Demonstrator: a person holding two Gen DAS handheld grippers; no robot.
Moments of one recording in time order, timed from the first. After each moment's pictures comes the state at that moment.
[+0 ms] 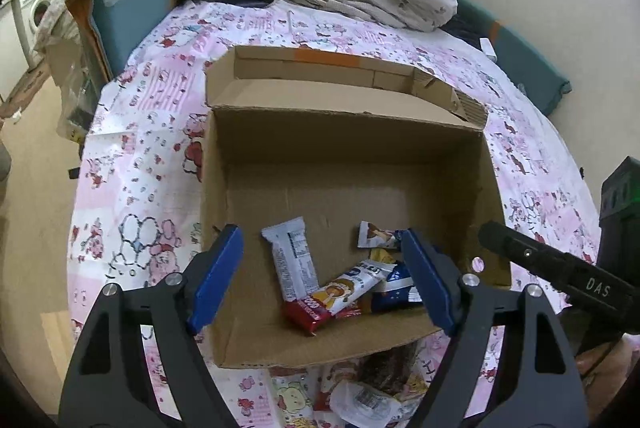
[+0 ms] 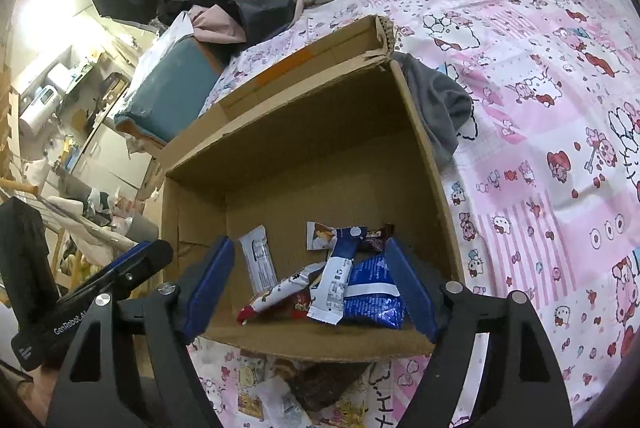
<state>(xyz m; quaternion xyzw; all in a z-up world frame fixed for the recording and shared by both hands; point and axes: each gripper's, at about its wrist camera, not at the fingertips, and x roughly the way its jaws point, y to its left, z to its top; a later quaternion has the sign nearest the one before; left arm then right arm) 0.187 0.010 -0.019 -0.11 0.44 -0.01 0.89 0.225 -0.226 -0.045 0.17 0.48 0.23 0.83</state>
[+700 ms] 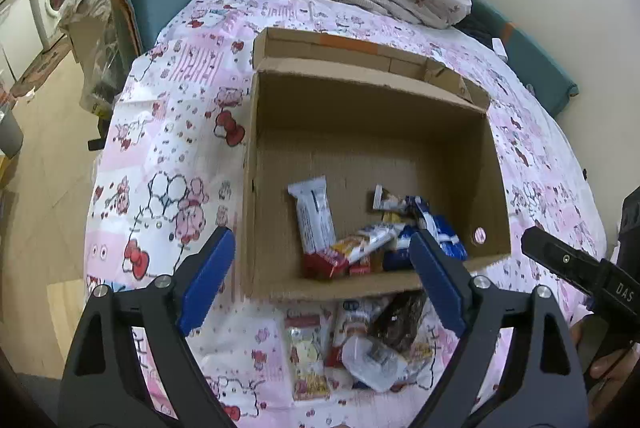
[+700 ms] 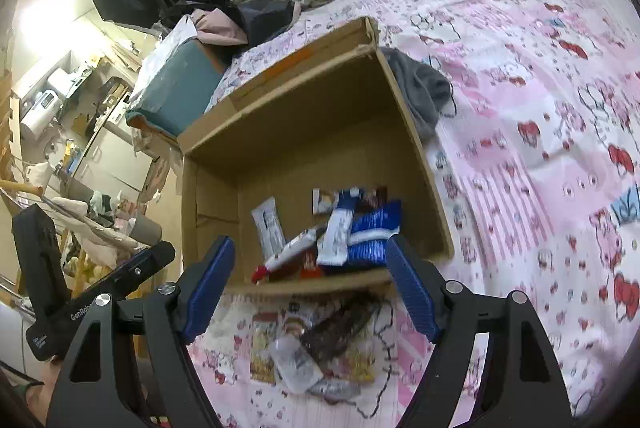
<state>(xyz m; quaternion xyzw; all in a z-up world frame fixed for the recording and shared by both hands) 0.138 0.023 -0.017 -0.13 0.46 0.01 0.88 0.167 -0.241 -0.029 0.18 0.48 0.22 0.83</state>
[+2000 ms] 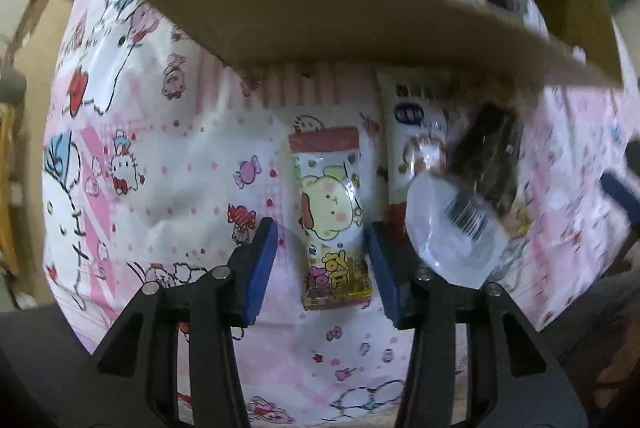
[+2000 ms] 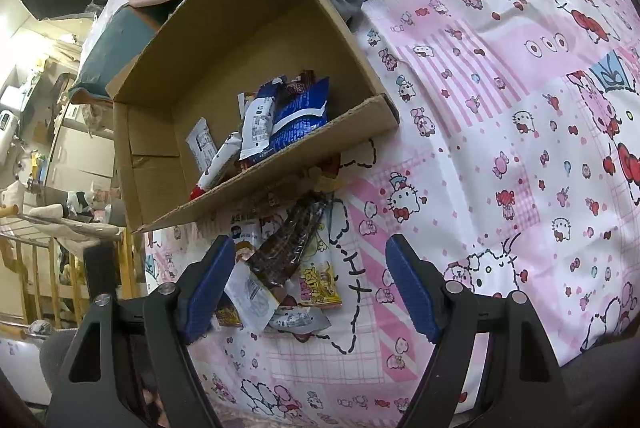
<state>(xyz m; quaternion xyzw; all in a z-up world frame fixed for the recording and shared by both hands) 0.118 -0.020 -0.158 -0.07 0.67 0.03 0.74 0.144 -0.258 -0.094 0.20 0.59 0.15 0.77</state>
